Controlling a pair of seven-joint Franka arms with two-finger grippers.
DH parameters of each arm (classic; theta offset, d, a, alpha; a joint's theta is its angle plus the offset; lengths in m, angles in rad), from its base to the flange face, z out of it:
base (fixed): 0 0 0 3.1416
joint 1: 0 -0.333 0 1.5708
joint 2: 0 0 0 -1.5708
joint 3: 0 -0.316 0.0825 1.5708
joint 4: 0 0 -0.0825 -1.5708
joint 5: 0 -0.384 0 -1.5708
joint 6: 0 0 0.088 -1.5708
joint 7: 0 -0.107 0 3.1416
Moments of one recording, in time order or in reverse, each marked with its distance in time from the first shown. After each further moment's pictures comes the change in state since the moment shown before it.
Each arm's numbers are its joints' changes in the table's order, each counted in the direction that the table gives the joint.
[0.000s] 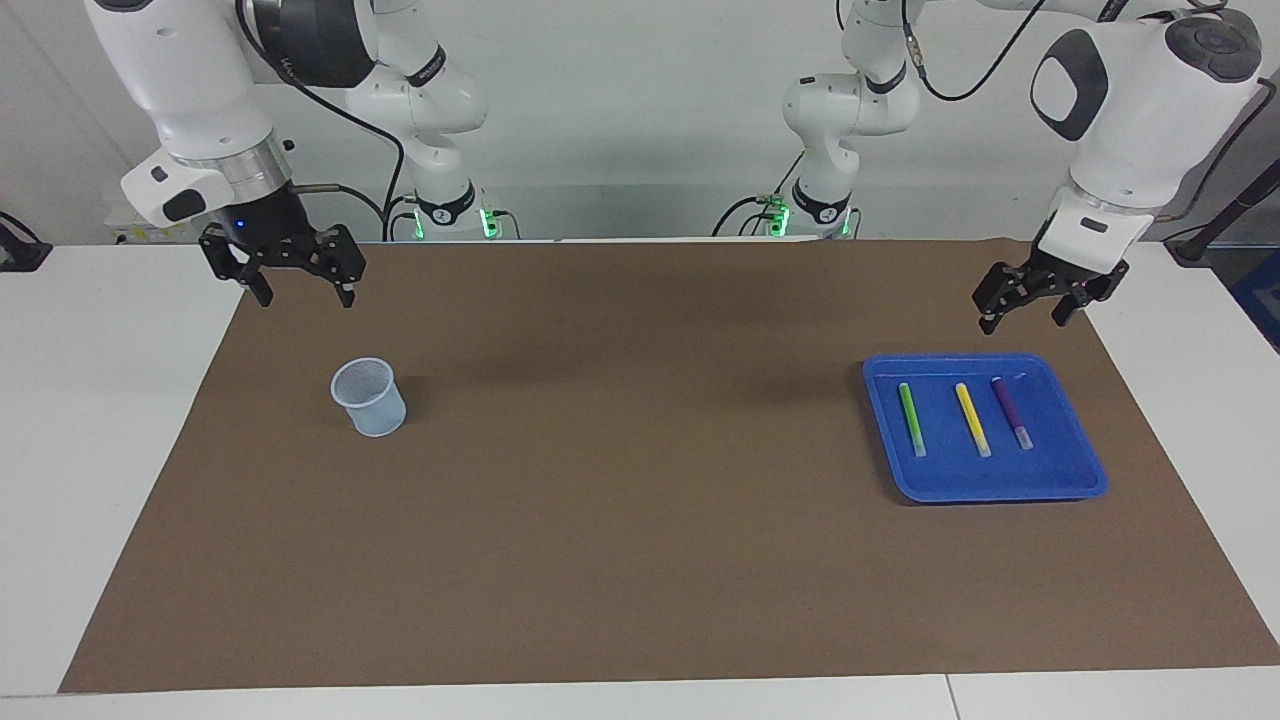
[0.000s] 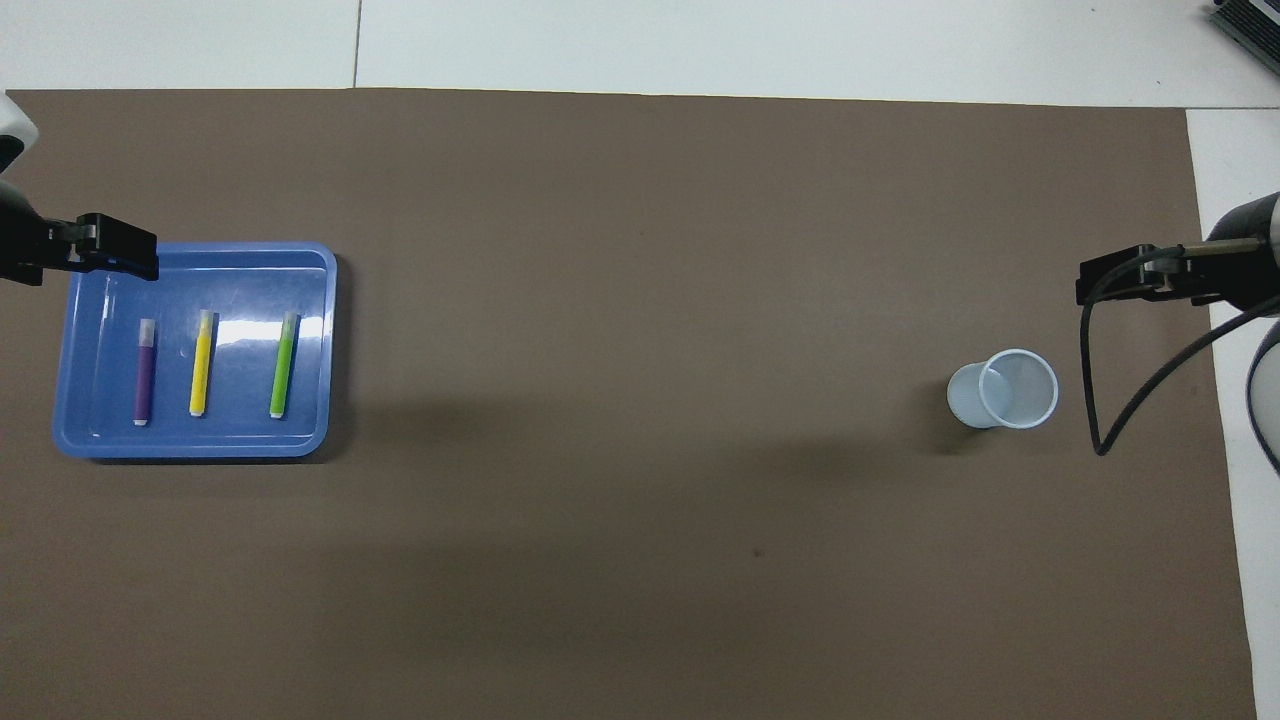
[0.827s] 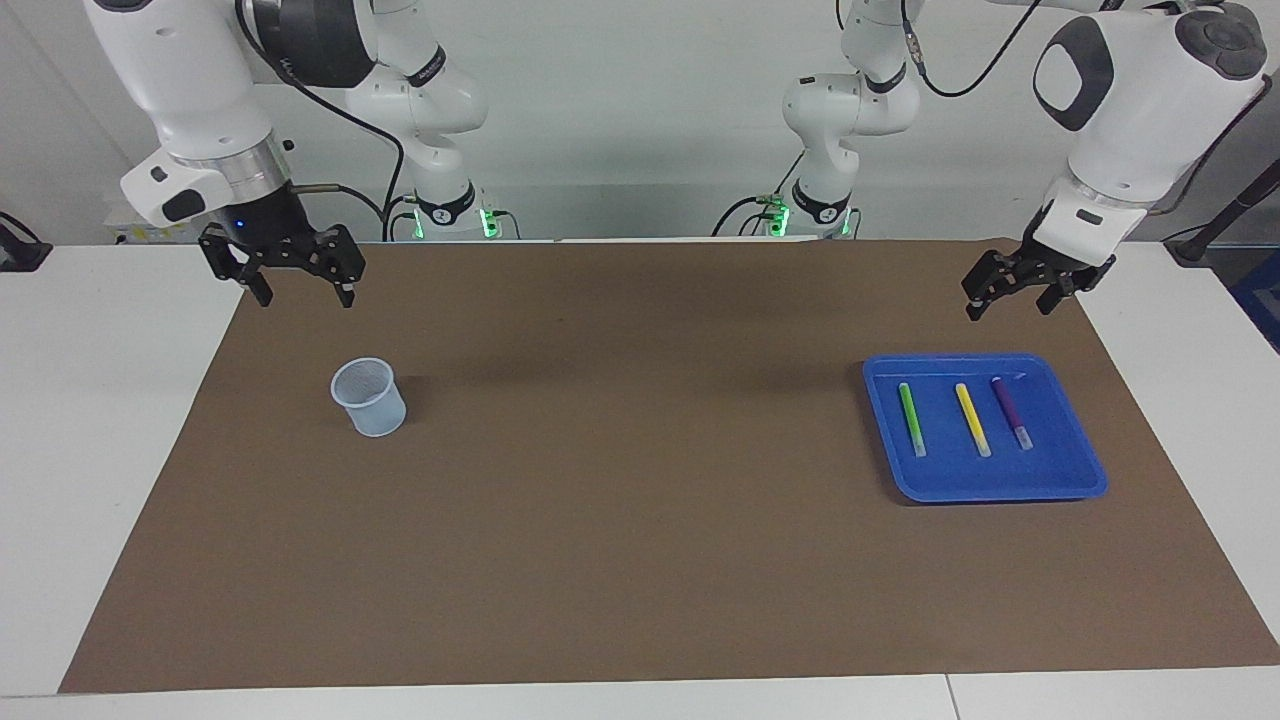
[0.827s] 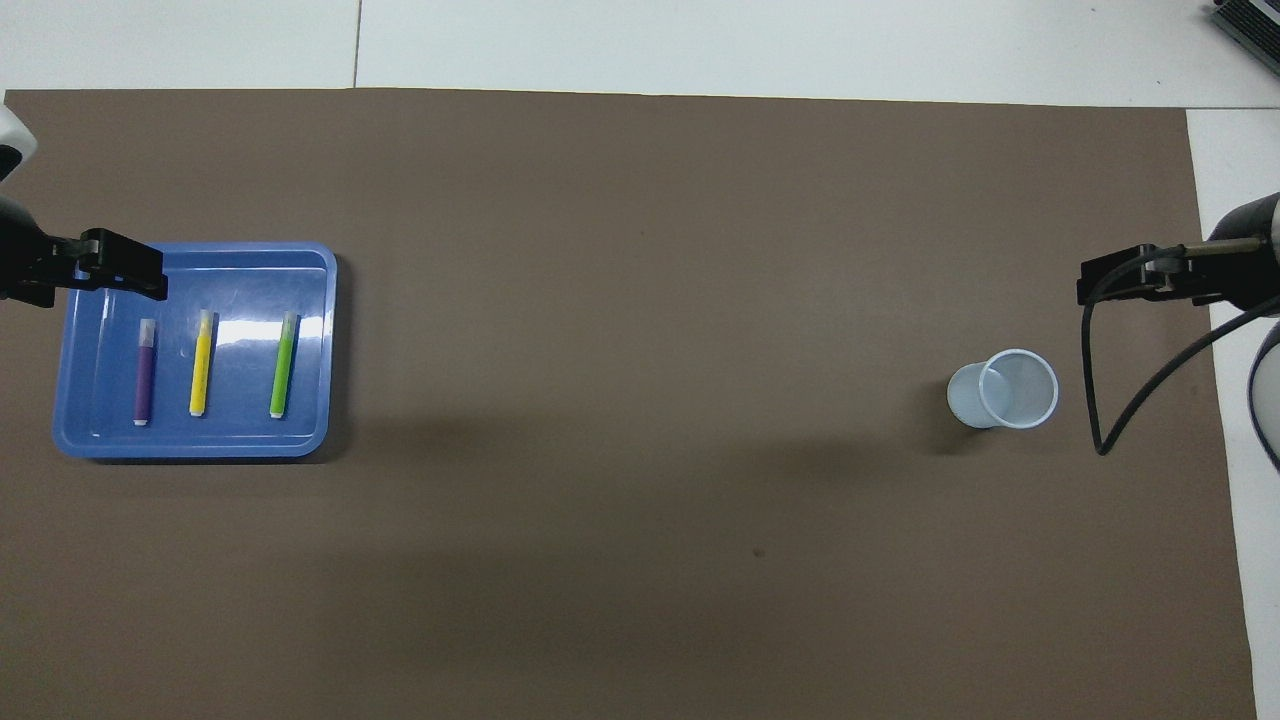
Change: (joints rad) left arm 0.000 -0.008 0.000 -0.008 0.045 -0.074 0.000; right arm 0.001 0.000 0.001 0.000 0.000 0.000 0.000
